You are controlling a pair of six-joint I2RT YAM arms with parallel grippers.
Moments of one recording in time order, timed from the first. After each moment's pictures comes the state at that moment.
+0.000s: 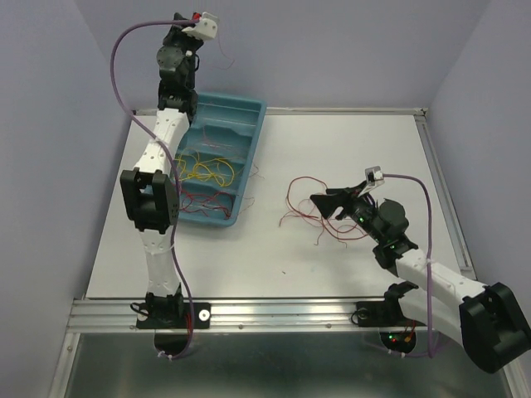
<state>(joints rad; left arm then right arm) -0.18 2.09 2.16 0.49 -0.15 0.72 0.44 0.98 0.31 0.73 -0.22 0.57</state>
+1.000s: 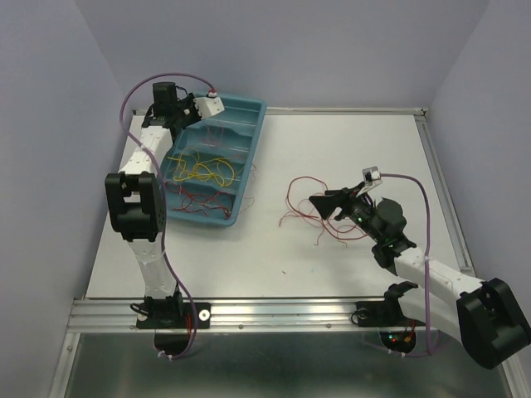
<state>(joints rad) -0.02 1.96 1.67 -0.19 0.37 1.13 0.44 1.01 0.31 0.73 -0.23 0.58</state>
